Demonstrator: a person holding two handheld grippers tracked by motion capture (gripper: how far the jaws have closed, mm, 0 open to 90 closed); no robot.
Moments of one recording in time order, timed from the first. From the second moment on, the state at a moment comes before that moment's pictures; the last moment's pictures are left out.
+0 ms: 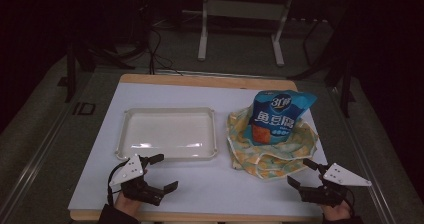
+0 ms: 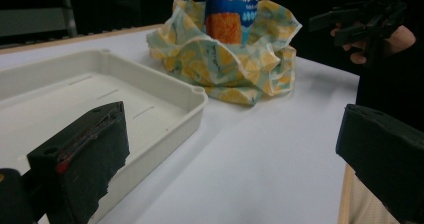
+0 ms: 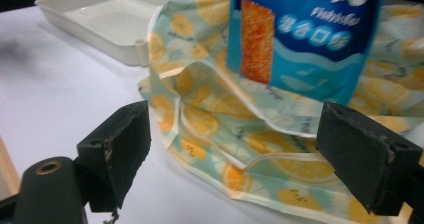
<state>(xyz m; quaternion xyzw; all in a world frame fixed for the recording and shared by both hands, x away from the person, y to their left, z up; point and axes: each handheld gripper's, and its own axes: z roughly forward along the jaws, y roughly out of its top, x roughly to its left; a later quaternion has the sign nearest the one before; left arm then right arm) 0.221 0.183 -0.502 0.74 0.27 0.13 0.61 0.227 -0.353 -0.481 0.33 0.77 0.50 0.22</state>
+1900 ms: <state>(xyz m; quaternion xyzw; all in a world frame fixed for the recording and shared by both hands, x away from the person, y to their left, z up) 0.297 0.084 -0.436 0.75 0.16 0.04 0.64 0.280 -0.381 -0.414 0.29 0.76 0.55 0.19</state>
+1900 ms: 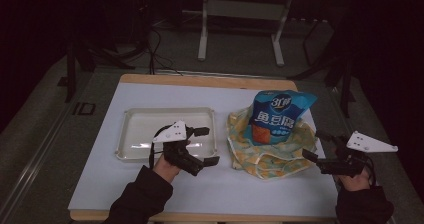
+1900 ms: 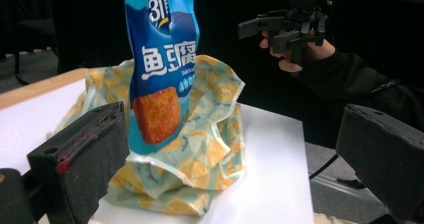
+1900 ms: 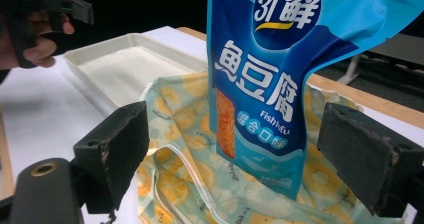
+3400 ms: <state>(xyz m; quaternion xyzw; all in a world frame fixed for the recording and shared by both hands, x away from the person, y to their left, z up) 0.401 -0.014 -0.442 0.78 0.18 0.05 0.59 0.347 -0.376 -0.426 0.31 0.77 0.52 0.18</state>
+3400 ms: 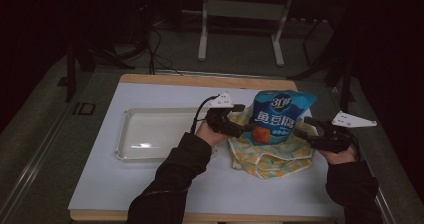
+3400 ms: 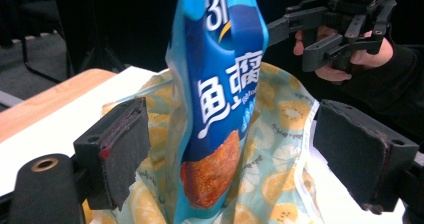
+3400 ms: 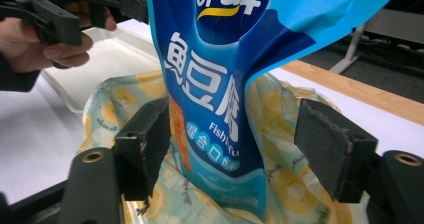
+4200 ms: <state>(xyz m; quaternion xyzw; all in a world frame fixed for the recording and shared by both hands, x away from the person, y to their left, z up) 0.417 -0.041 -0.454 0.80 0.20 0.08 0.56 0.367 -0.353 -0.438 0.32 0.77 0.51 0.20</state>
